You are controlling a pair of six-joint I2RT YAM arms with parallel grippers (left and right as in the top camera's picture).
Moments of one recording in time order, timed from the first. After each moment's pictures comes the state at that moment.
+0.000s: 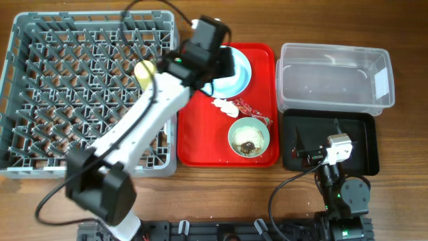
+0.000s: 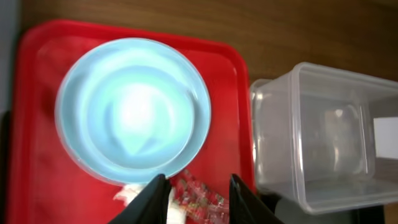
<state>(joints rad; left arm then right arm) -0.55 1.80 1.58 -0.64 0.03 -0.60 0.09 0.02 0.01 0.00 -0.04 -0.07</state>
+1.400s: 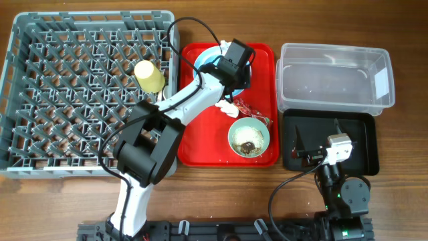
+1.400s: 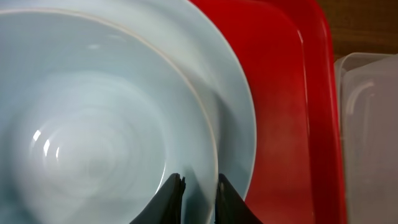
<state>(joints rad) -0.62 2.17 1.58 -0.39 -0.06 -0.59 0.09 0.02 0.01 0.00 -0.04 -0.07</state>
